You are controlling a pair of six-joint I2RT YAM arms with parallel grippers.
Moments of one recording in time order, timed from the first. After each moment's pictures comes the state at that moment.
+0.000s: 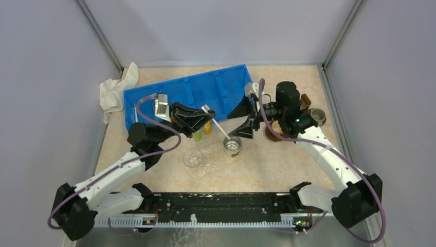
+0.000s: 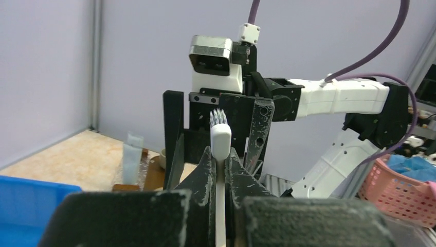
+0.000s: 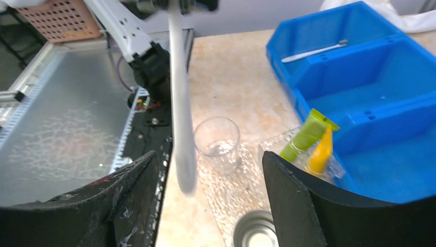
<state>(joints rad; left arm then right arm) -0.69 1.08 0.65 1.04 0.52 -0.59 0.45 1.17 1.00 -0.04 -1.19 -0.07</state>
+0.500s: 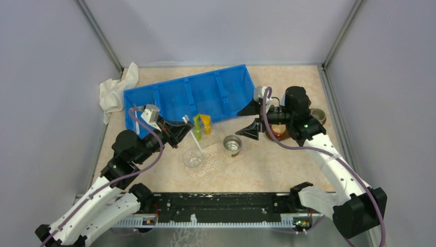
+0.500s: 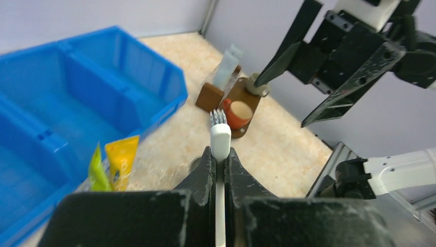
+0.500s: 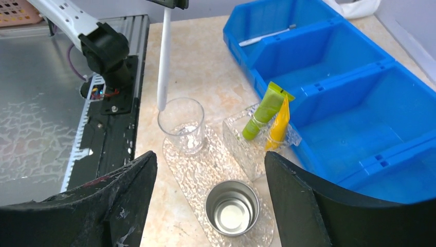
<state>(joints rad) -0.69 0.60 0.65 0.08 0.14 -0.40 0.36 1.05 0.95 -0.18 -1.10 -0.24</state>
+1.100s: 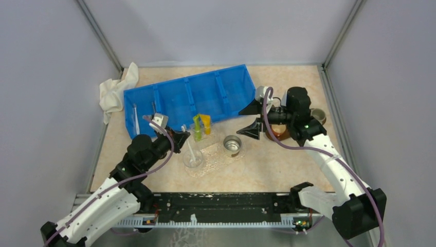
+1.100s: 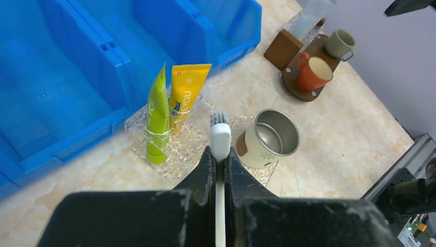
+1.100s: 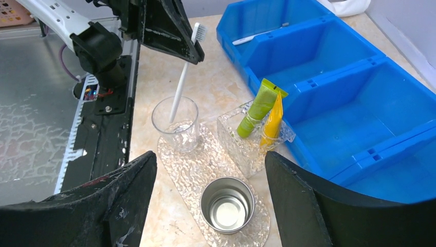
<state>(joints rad) -0.69 0.55 0.49 -0.06 -0.07 -0.37 0.34 1.05 0.92 -0.15 -1.09 -0.24</state>
